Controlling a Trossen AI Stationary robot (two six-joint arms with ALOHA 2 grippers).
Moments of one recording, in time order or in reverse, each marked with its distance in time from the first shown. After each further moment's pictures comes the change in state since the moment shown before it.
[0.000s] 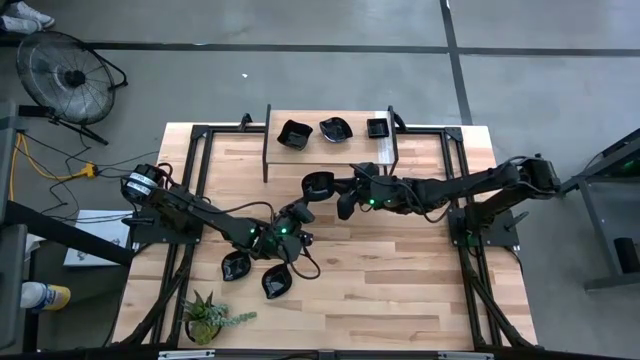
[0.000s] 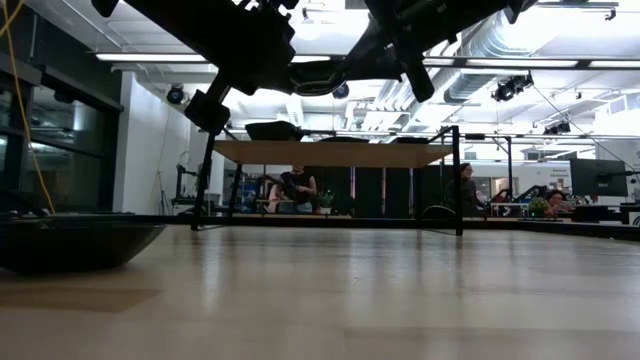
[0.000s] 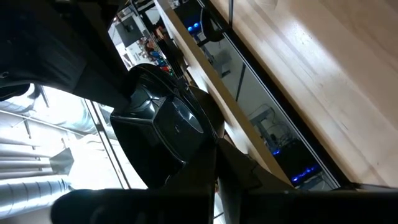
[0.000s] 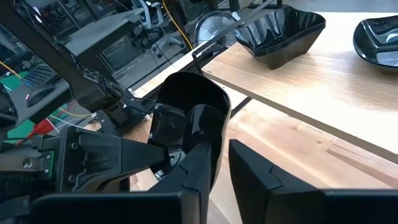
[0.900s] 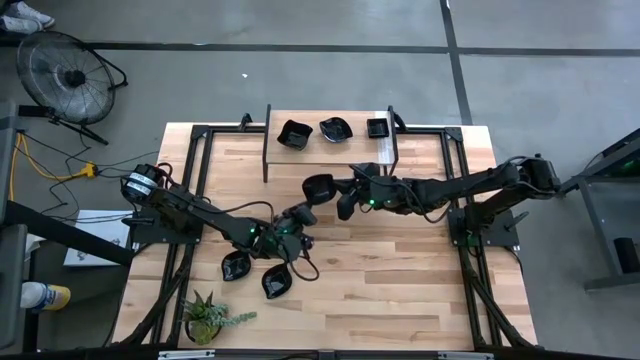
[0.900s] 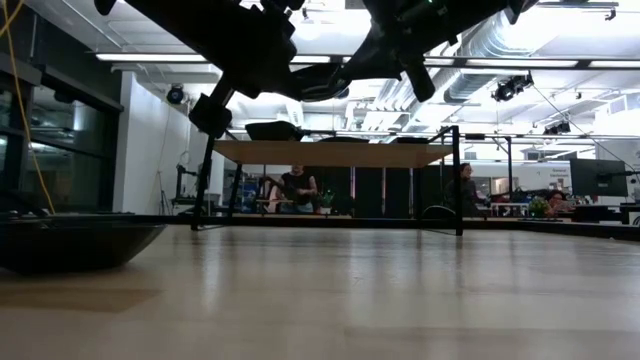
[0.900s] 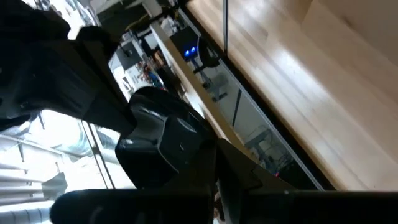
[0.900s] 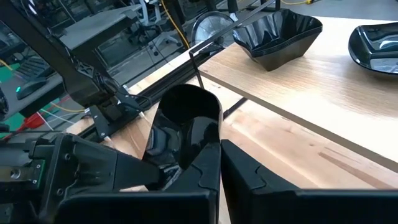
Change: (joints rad) left arm 0.001 0.000 0.000 0.003 0.118 0.007; right arm 0.000 0.001 -0.002 0.000 0.012 -0.041
